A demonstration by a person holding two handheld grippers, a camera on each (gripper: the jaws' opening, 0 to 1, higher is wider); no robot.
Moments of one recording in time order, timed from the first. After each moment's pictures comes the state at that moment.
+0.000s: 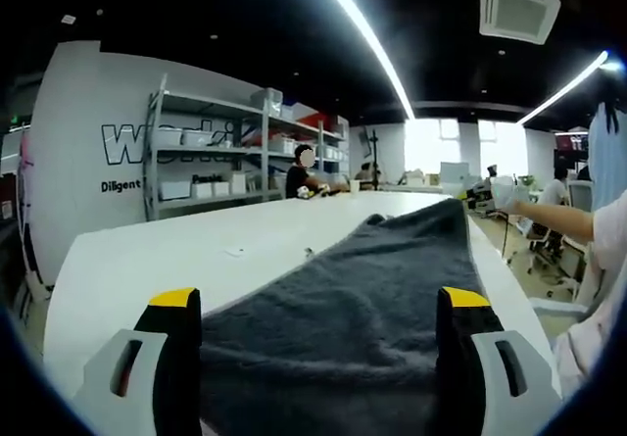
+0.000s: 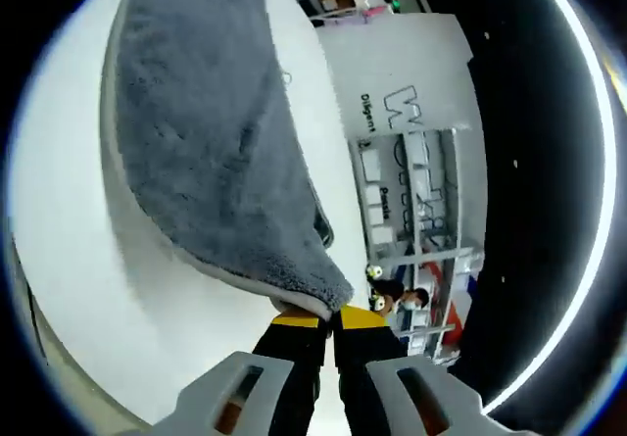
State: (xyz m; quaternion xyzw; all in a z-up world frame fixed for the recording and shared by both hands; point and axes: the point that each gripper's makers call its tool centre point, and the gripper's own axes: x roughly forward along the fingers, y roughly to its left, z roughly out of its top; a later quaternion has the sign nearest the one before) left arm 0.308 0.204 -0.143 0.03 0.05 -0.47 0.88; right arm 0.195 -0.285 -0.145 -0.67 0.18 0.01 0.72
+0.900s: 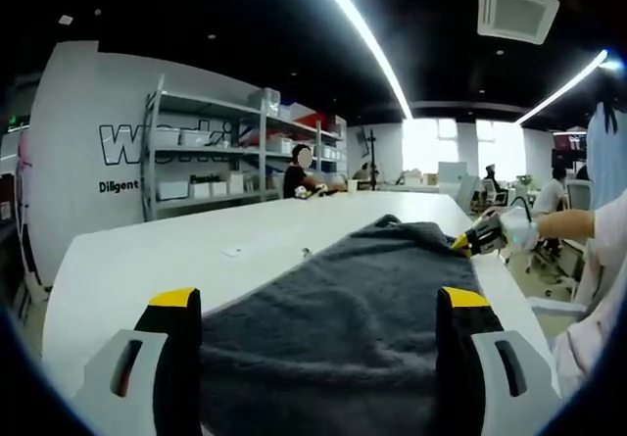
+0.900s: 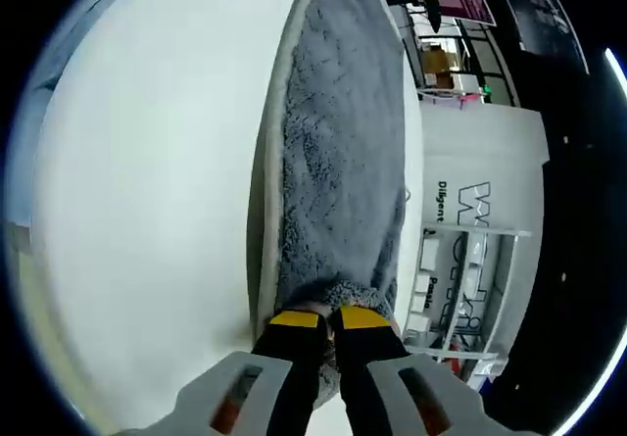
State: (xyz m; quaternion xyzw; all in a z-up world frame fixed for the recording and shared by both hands) left arm 0.307 0.202 -0.143 0.03 0.05 -0.47 0.88; right arm 0.196 -0.154 -0.235 -0.70 0.15 0.20 0.67
